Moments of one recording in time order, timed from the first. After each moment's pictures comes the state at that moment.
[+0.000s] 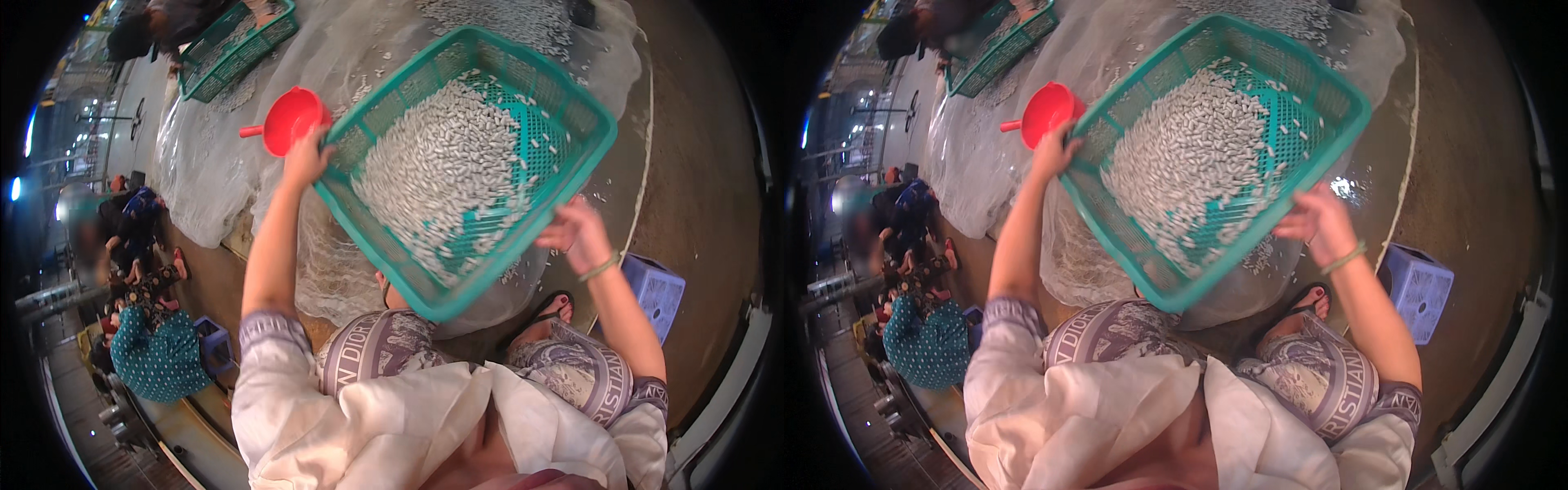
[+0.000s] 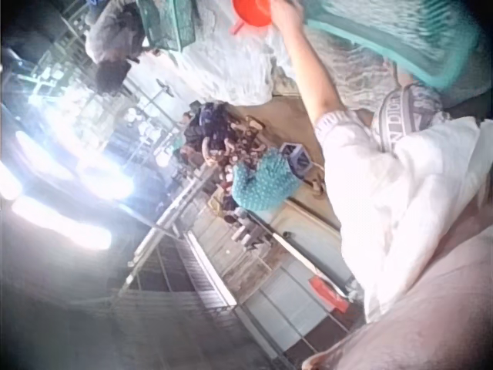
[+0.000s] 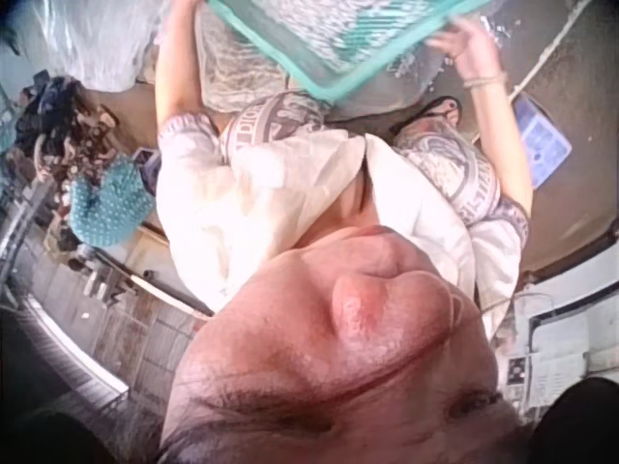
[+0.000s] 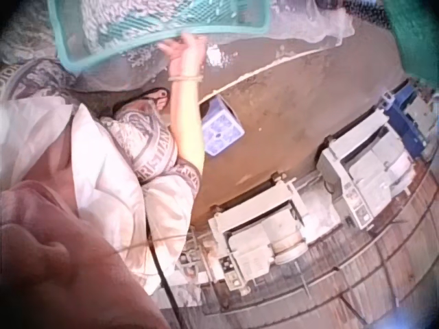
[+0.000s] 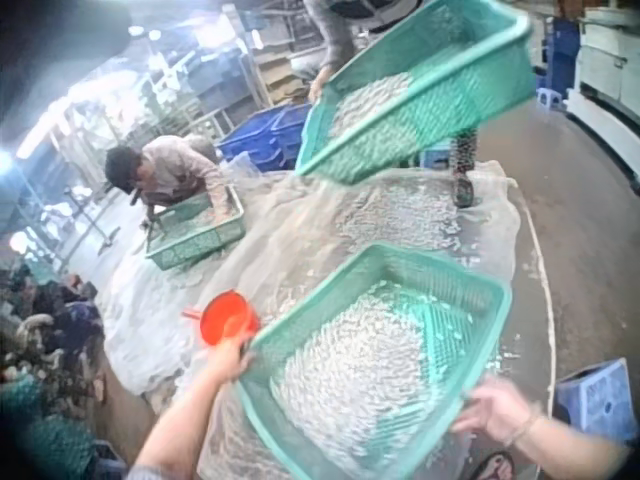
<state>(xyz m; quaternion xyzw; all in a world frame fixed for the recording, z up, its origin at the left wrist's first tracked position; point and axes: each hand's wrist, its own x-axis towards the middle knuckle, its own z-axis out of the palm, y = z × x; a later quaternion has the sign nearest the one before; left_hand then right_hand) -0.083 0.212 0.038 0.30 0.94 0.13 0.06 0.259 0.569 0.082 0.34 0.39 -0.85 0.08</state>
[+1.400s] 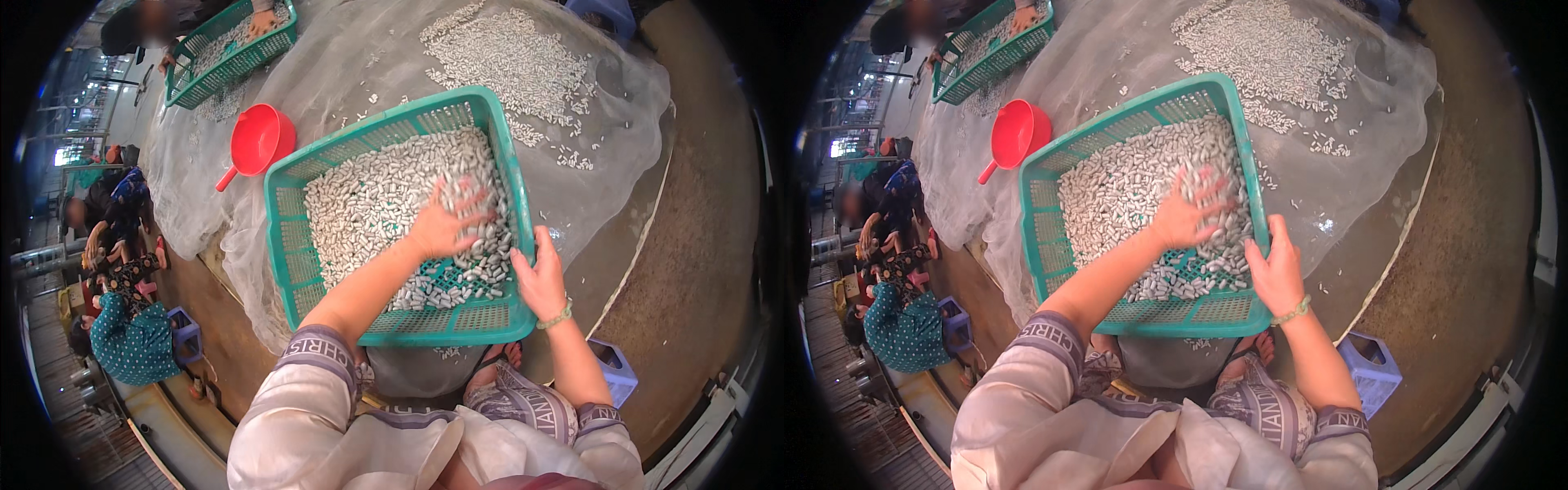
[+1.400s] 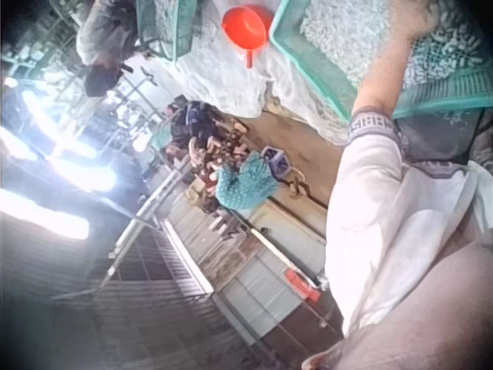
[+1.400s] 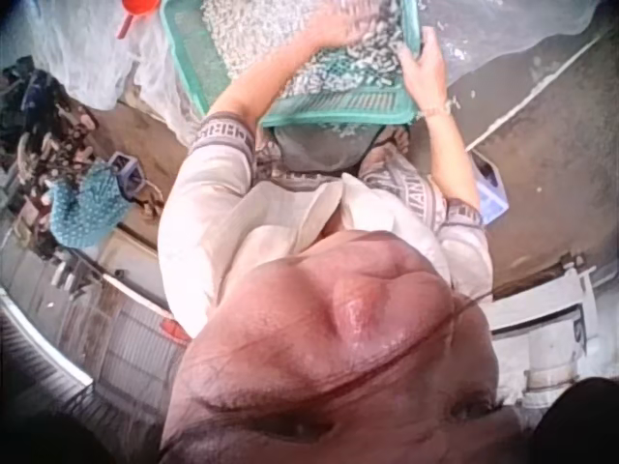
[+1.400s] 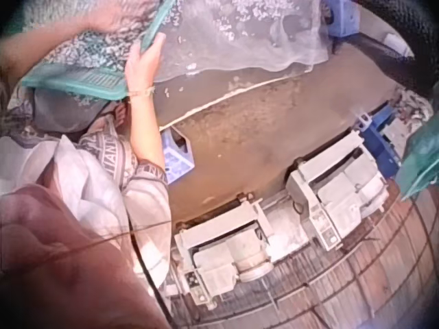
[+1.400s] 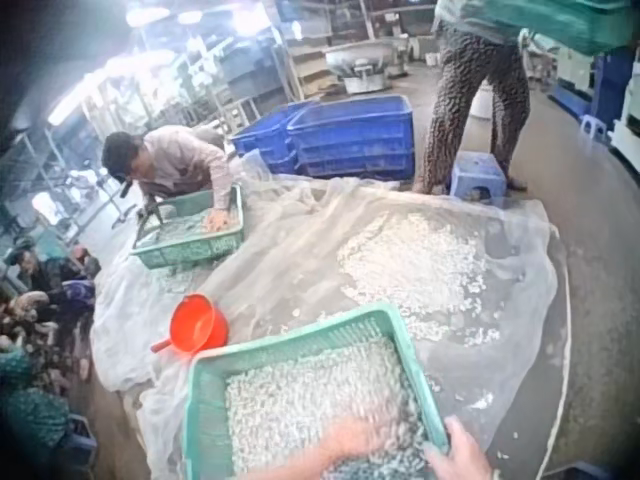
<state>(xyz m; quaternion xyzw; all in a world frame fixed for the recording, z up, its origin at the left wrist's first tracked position) 0.012 0.469 -0.035 0.56 0.82 0.13 0.02 0.147 0.638 0.074 0.22 0.81 -0.54 -0.04</state>
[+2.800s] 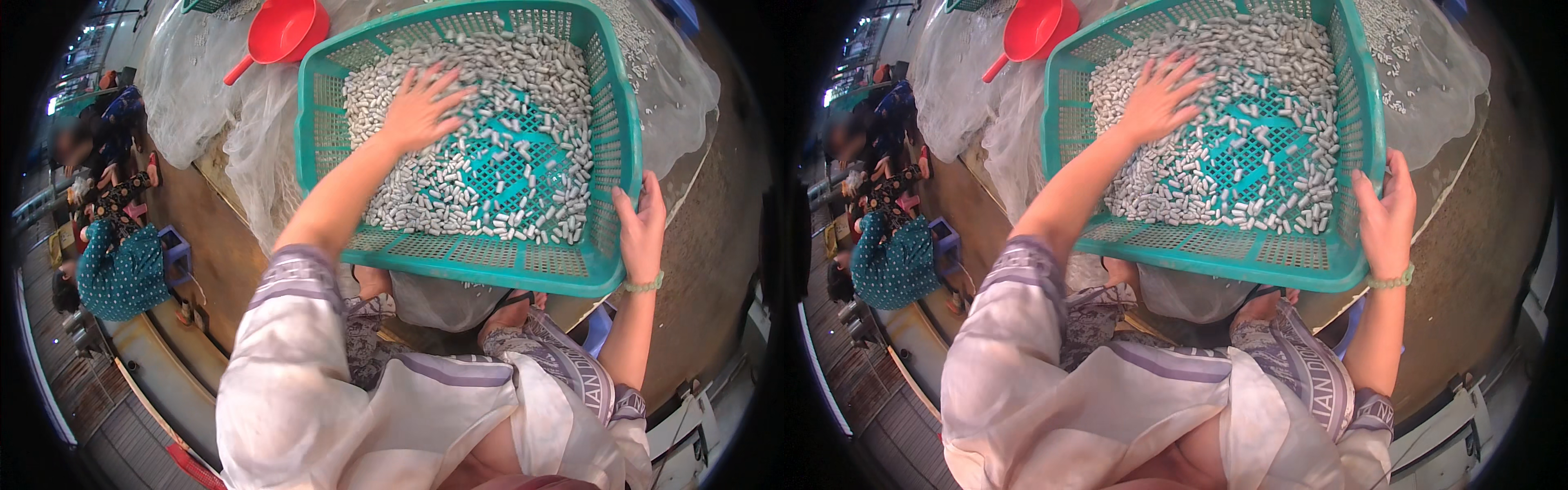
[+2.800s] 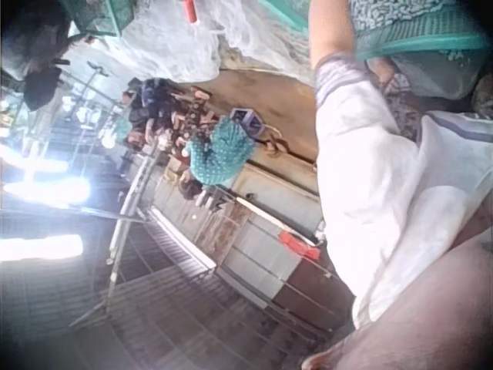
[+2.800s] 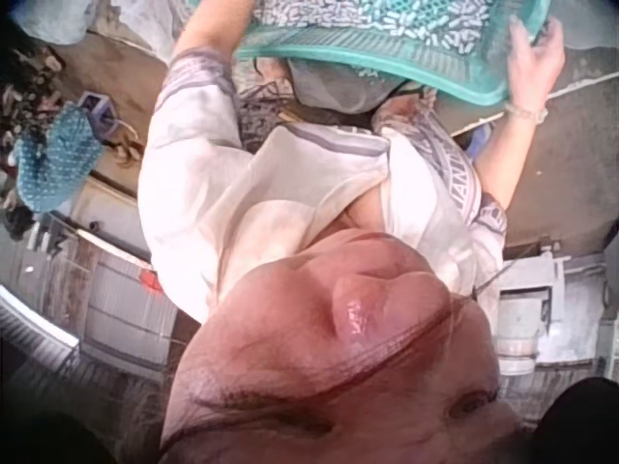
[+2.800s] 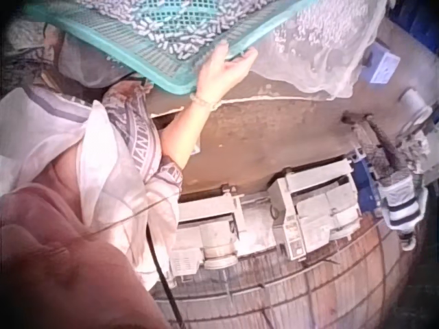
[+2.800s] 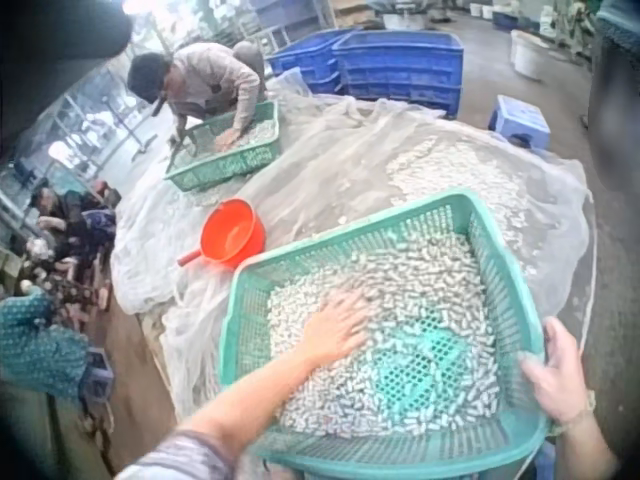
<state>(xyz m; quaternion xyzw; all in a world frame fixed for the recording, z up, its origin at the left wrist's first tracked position) -0.040 0.361 -0.048 0.45 0.88 0.13 -0.03 0.147 0.657 0.106 0.21 0.78 -0.59 -0.01</state>
